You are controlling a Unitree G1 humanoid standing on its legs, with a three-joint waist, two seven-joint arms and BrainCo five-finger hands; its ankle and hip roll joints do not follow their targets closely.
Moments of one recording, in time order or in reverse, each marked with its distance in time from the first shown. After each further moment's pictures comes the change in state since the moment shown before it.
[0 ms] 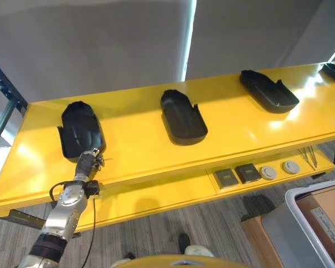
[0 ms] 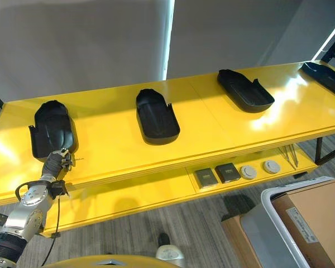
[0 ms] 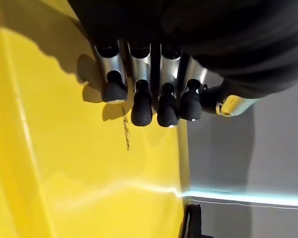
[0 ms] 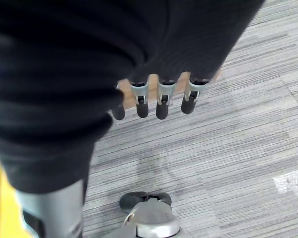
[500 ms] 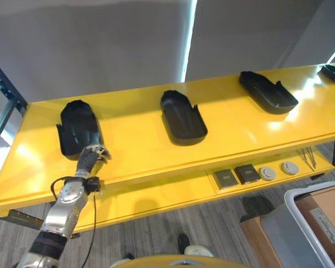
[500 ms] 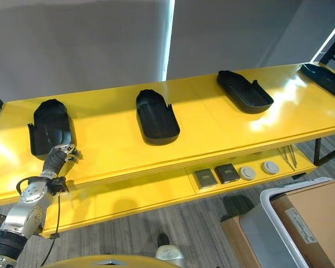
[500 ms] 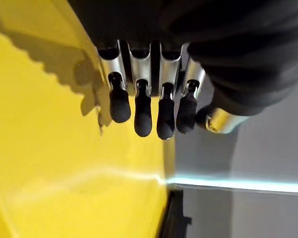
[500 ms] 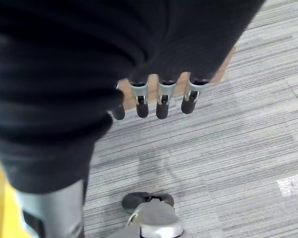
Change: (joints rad) left arm 0.008 0.006 0.006 -0.126 0.020 -0.018 -0.106; right arm -0.008 -0.001 0.000 -0.014 -0.011 0.016 0.001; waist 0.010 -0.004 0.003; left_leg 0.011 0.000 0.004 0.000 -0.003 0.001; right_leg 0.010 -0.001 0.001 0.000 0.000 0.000
